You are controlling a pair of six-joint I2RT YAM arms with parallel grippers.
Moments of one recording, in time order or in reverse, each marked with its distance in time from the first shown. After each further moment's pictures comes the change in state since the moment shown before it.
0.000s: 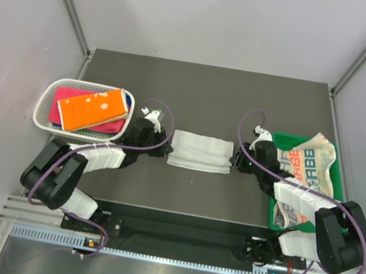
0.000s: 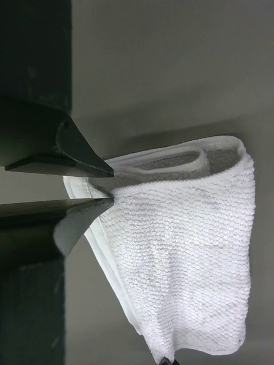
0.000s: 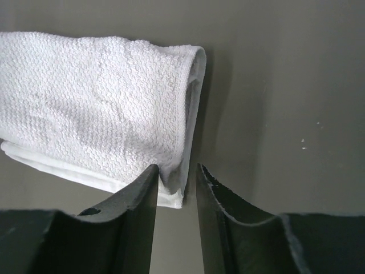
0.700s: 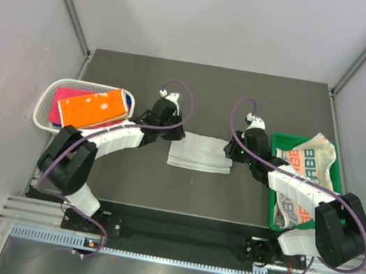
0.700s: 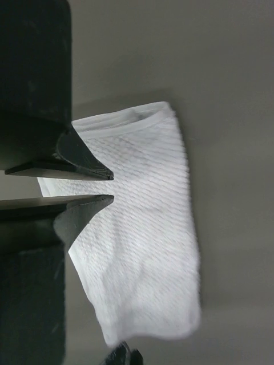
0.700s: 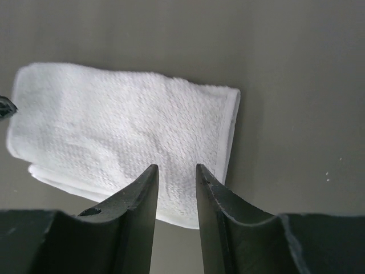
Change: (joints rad) left arm -0.078 0.125 0.402 -0.327 -0.138 -0.005; right arm 0.099 0.035 0.194 -0.130 0.117 0.015
